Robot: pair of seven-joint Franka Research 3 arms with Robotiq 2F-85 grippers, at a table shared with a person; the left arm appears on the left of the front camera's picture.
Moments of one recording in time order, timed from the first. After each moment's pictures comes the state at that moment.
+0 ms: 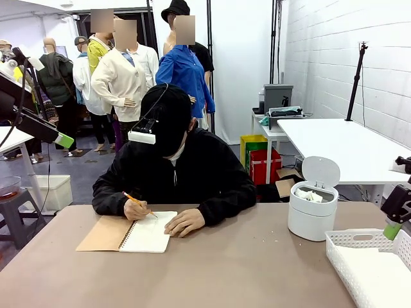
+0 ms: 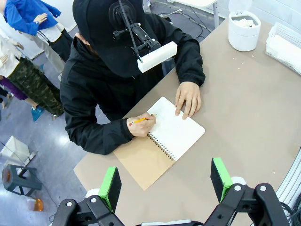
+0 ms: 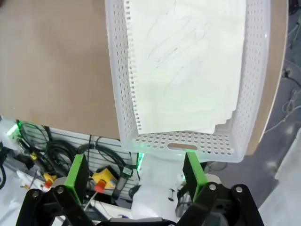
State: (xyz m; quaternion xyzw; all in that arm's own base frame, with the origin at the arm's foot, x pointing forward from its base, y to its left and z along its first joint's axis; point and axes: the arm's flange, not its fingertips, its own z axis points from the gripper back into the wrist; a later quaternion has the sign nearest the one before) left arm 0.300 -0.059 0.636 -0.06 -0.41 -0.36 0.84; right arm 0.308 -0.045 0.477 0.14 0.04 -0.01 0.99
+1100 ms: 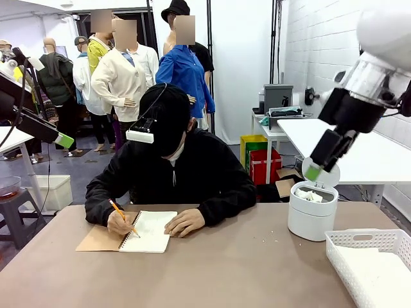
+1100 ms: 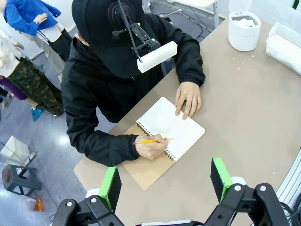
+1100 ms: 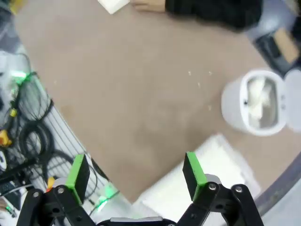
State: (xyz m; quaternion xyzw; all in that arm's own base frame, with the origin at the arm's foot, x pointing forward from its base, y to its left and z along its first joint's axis) left arm 0.300 -0.059 0.636 -0.06 -0.41 -0.36 0.84; right arm 0.350 0.109 0.602 0.17 -0.15 0.40 0.89
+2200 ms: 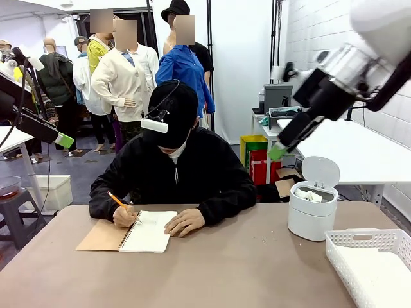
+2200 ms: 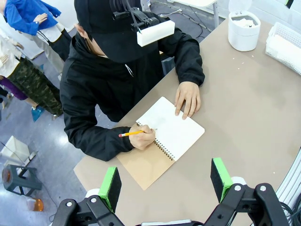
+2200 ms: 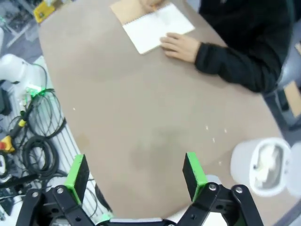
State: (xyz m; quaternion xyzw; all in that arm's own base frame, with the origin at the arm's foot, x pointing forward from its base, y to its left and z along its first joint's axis) left arm 0.300 -0.059 0.636 -0.06 -0.41 -0.36 0.84; right arm 0.353 0.177 0.615 0.22 -0.20 0.47 0.83
